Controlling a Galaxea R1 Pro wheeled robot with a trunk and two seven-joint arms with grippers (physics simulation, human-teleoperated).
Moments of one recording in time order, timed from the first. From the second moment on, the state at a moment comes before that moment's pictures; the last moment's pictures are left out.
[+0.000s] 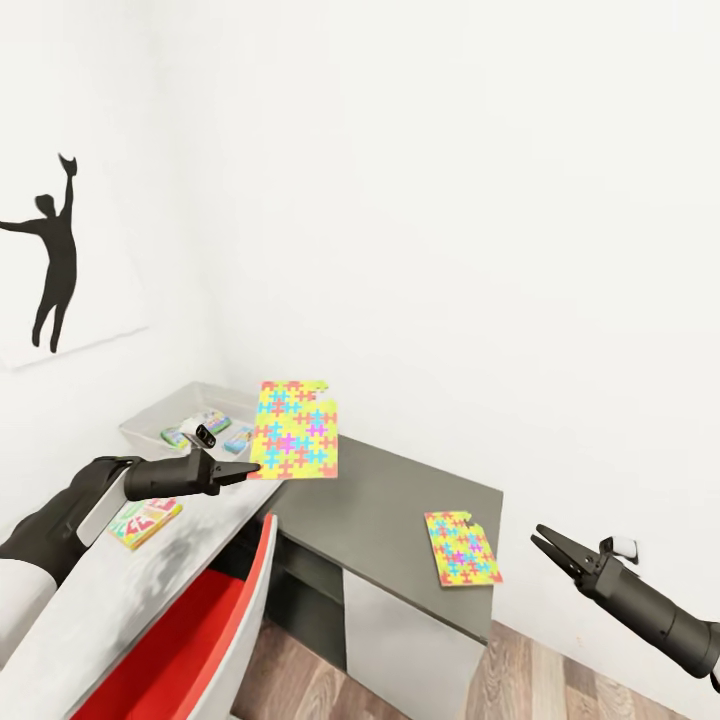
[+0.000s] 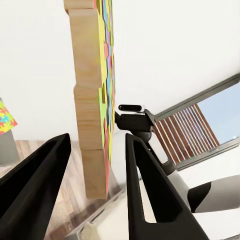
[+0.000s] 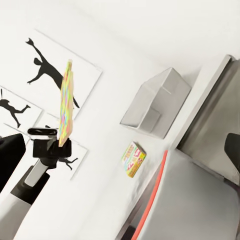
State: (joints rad) left arm -0.80 0.44 -0.29 -0.87 0.64 0.99 -1.43; right arm -0.06 -0.30 -0.34 -1.48 -0.94 0.80 0.89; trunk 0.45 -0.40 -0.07
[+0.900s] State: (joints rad) left arm -0.80 0.44 -0.29 -0.87 0.64 0.98 -1.43; right arm -0.06 -0.30 -0.33 -1.48 -0.94 0.80 0.89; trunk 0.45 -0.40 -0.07
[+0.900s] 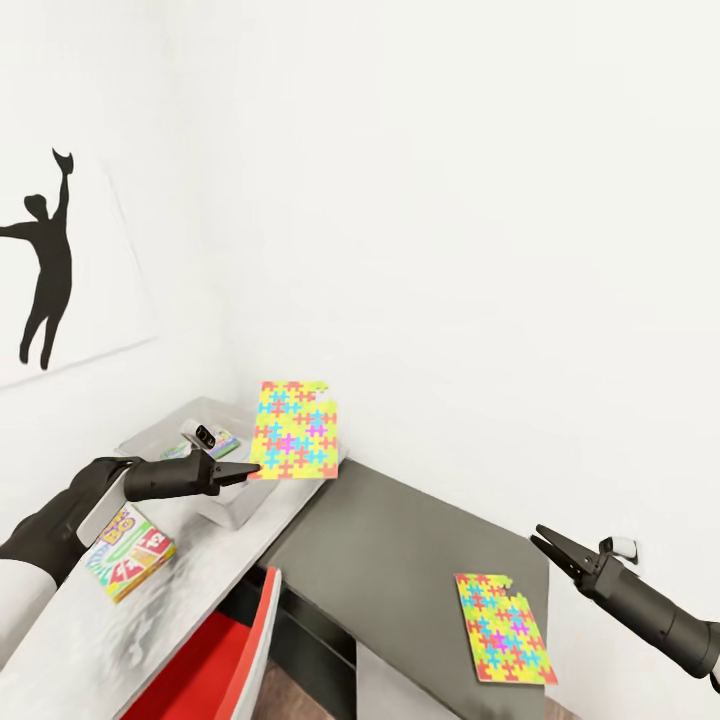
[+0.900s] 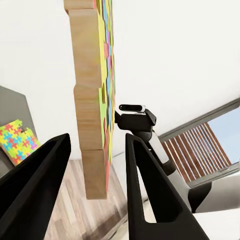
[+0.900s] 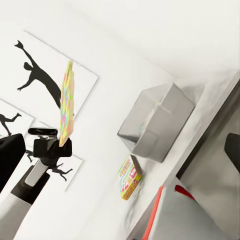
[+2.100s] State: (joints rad) left arm -0.80 0.43 -0.28 -0.87 0.64 0.97 -1.43; right arm -0.06 -0.30 -0.33 -1.48 -0.94 0.80 0.89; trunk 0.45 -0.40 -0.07
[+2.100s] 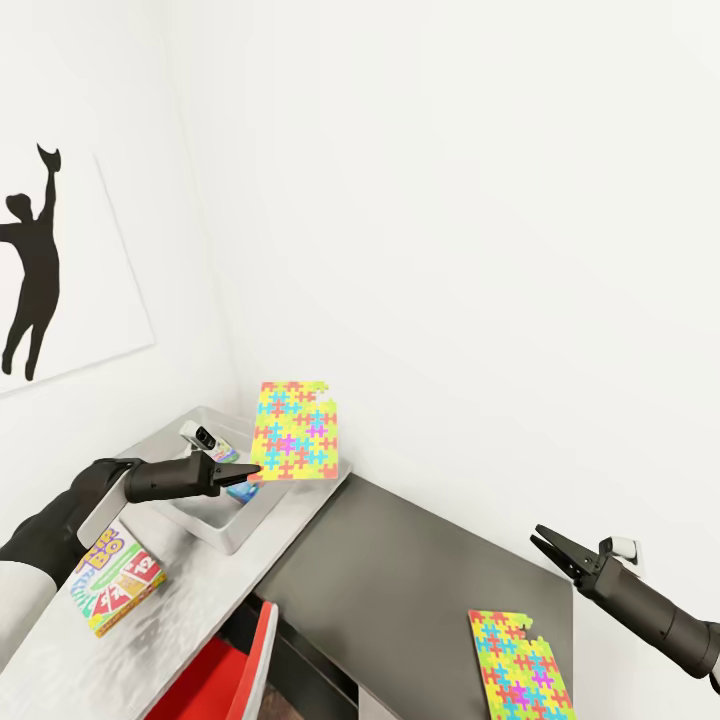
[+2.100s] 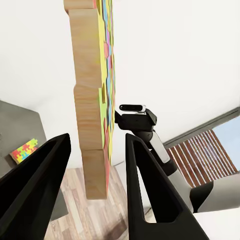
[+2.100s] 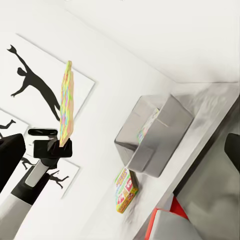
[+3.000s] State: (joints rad) left arm -0.80 0.44 -0.28 -0.84 0.64 0.97 -1.43; right arm -0.06 -0.30 -0.33 -1.48 -0.94 0.80 0.89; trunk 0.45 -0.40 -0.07
